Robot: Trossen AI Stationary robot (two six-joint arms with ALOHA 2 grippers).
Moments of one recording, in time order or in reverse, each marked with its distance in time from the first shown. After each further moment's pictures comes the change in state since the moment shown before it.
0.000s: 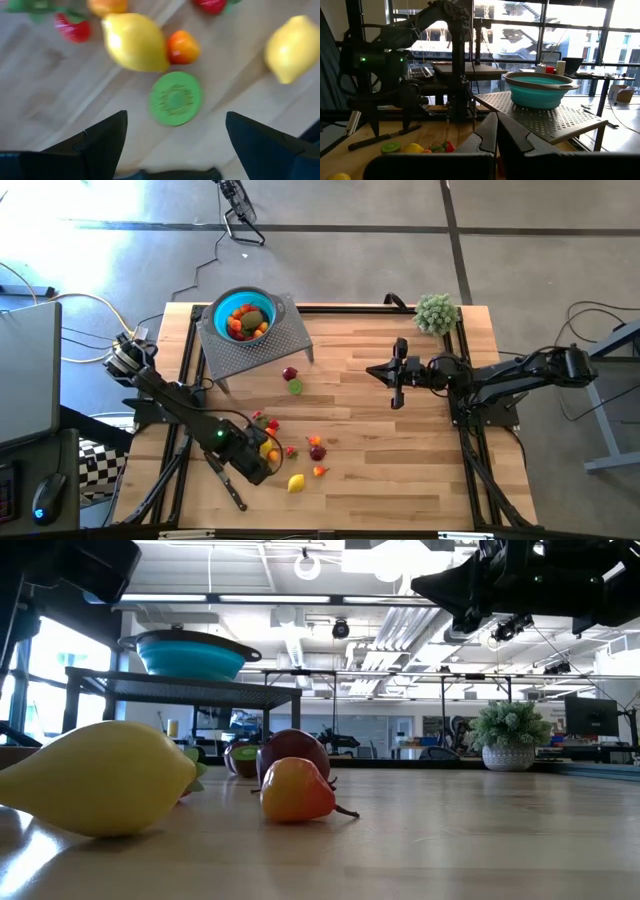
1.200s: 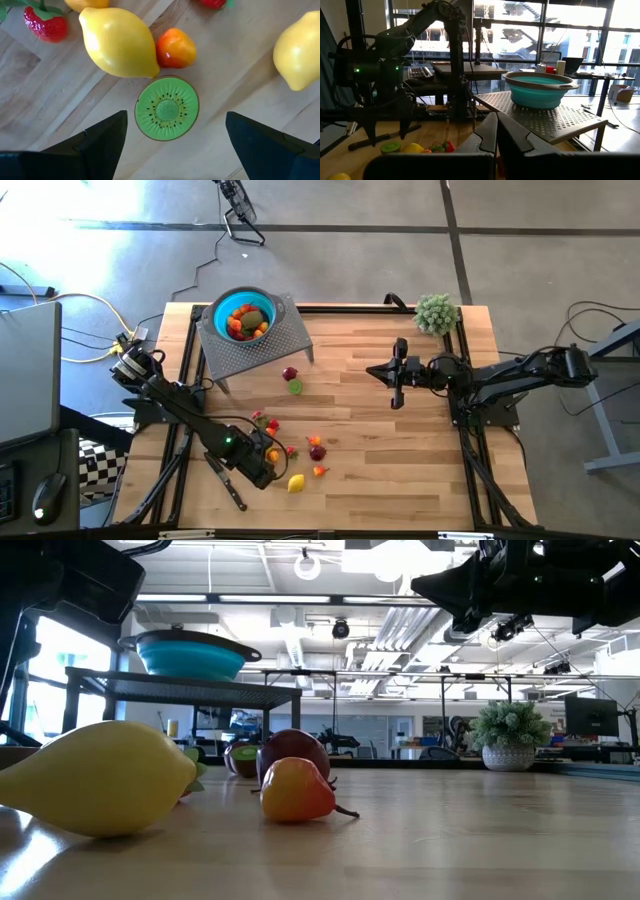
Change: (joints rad) left arm 0.000 0.080 0.000 0.065 0.004 -0.002; right arm 0.000 0.000 0.000 0.000 0.000 0.000
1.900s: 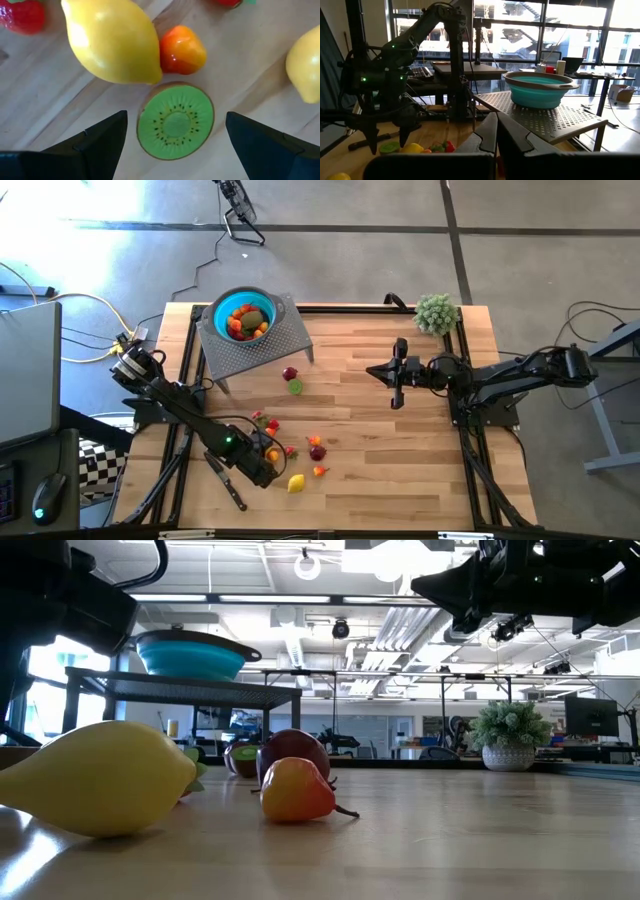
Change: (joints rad) left arm 0.000 0.000 -0.113 0.173 0.002 -0.049; right arm 0.000 0.000 0.000 -0.001 0.000 0.000
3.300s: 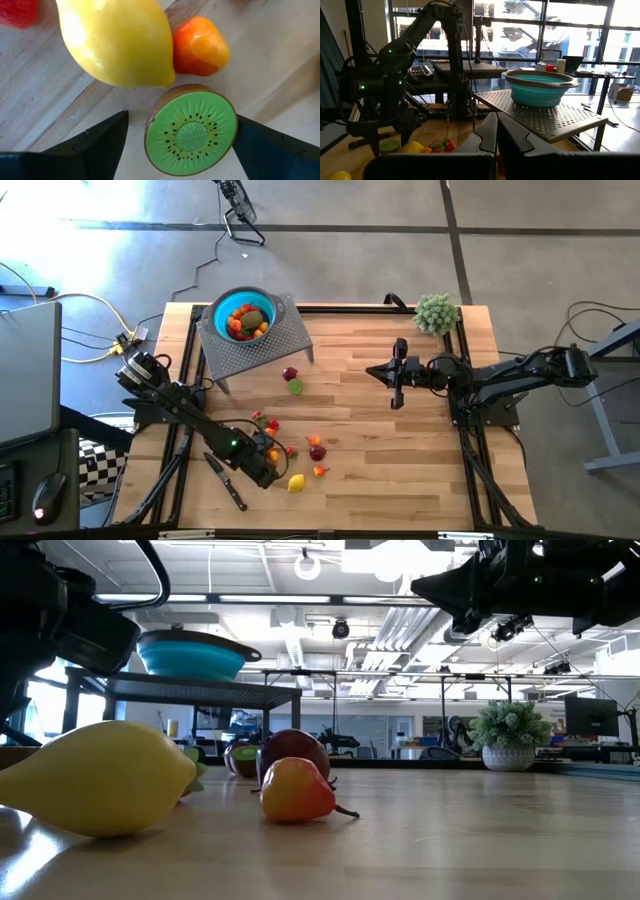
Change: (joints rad) left arm 0.000 0.068 0.001 0.009 0.039 0.000; right arm 0.000 0.000 0.000 -0.008 0.000 0.000
